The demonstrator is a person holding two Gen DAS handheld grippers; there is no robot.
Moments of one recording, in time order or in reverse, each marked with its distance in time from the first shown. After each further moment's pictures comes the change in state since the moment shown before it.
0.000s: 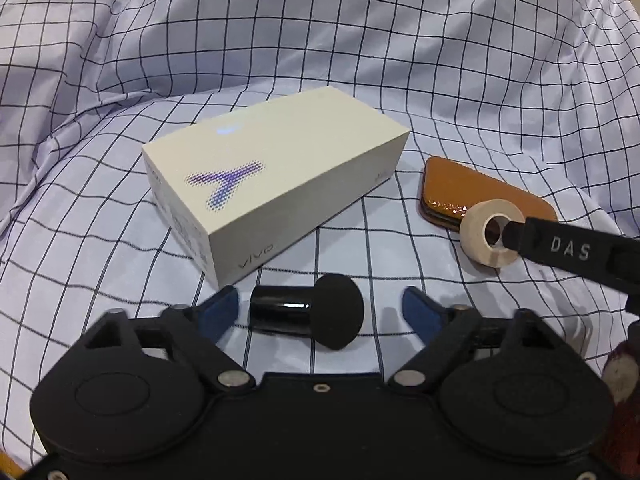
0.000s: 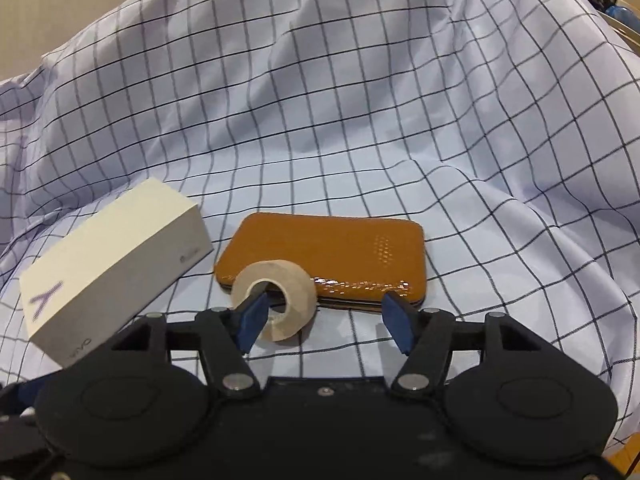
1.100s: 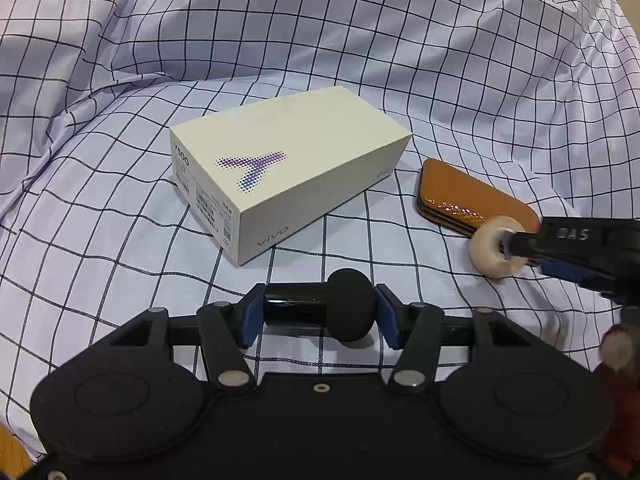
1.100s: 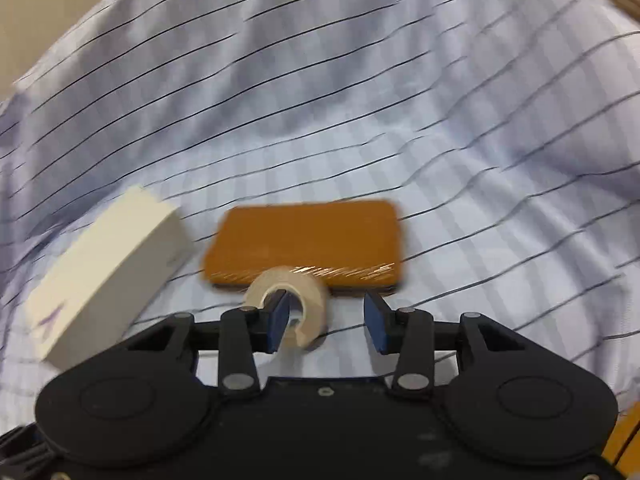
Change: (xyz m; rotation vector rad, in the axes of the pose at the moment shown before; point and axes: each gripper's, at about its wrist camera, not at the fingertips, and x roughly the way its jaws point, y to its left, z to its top) left arm -0.022 0.016 -0.004 -0.067 0.024 -0.045; right arm -0.004 -0.025 0.012 0.120 0.088 -0.021
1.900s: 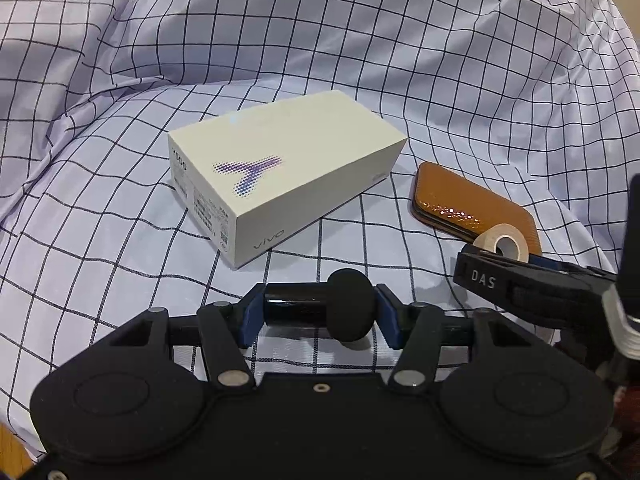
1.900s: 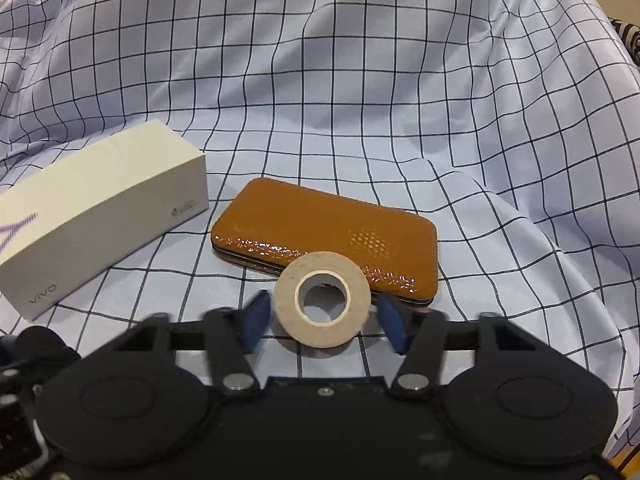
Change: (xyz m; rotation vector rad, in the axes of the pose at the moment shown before) left arm -0.003 -0.003 0.001 0.001 -0.009 -0.002; right arm 0.016 0.047 -0.024 -0.295 -0.049 -0.079
